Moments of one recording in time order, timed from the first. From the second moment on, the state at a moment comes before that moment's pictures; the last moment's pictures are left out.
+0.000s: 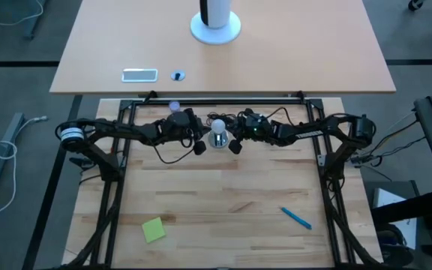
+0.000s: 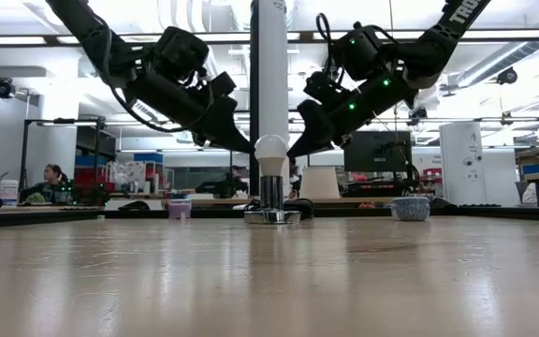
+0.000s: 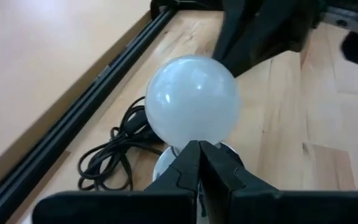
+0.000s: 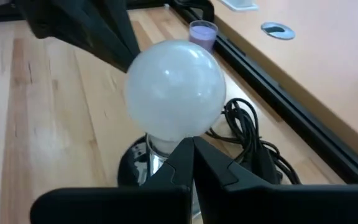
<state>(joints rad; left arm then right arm) 0.36 1.54 0.72 0.37 -0.05 0.10 -0.29 1.64 0.81 0.39 0.13 -0.02</state>
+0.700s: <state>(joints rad) 0.36 1.52 0.72 0.25 -0.01 0.09 -0.27 1.64 0.81 0.32 0.24 -0.03</state>
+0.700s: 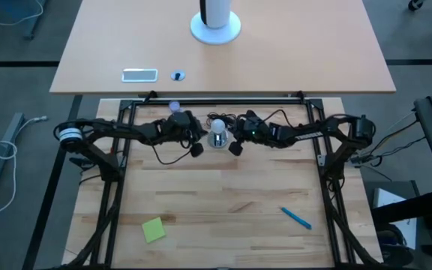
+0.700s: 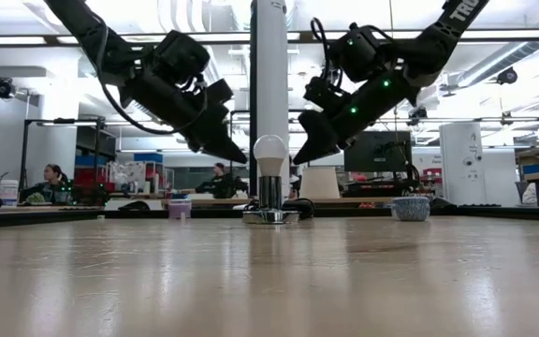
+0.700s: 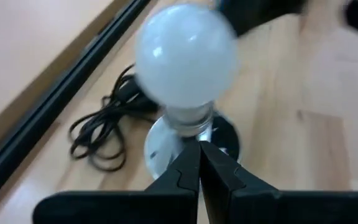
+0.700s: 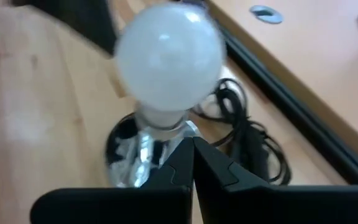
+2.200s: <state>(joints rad) 0.36 1.49 0.72 0.27 -0.06 0.09 -0.28 1.64 0.83 0.35 0.23 -0.01</state>
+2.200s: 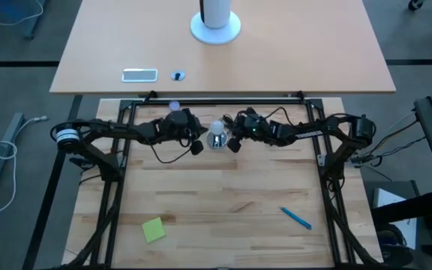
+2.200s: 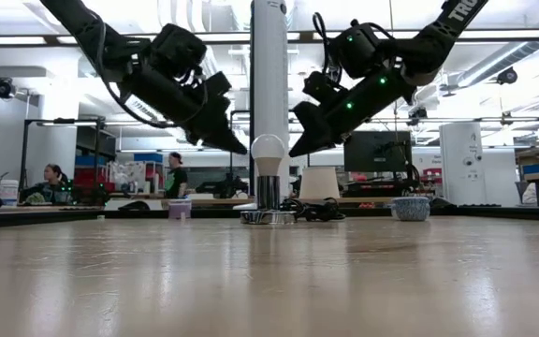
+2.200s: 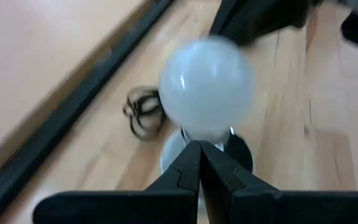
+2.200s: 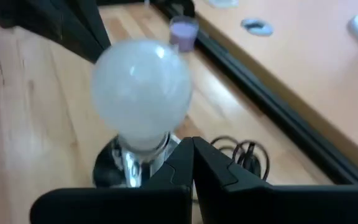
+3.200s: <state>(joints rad) 0.36 1.46 0.72 0.25 -0.04 0.09 -0.24 1.63 0.83 0.32 0.19 0.02</state>
